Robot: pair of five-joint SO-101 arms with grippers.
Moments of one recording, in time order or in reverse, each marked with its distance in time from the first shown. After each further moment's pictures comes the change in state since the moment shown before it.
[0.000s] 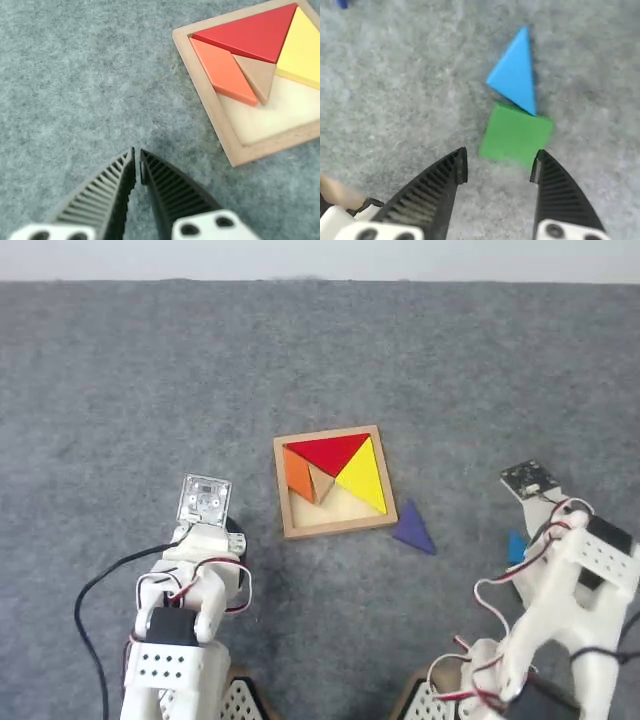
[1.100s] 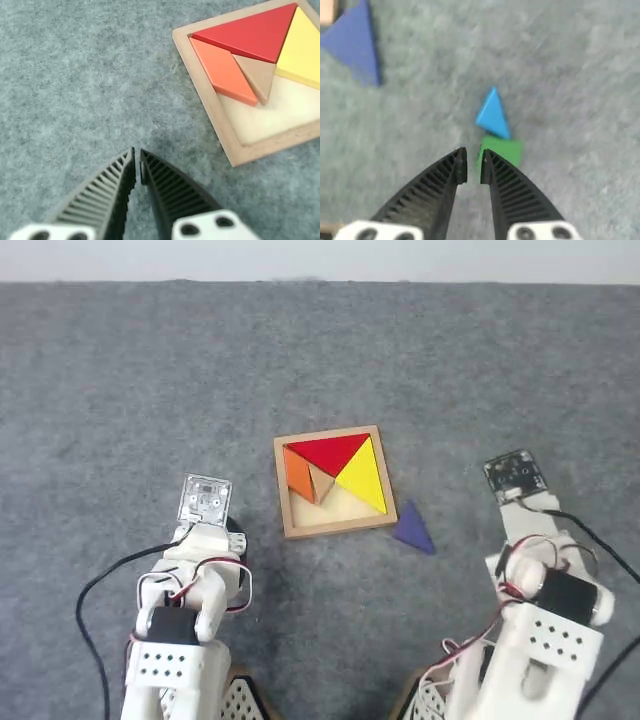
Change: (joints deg) left arm 0.0 0.0 0.0 0.0 0.0; right arm -11.1 -37.2 6.8 7.2 -15.6
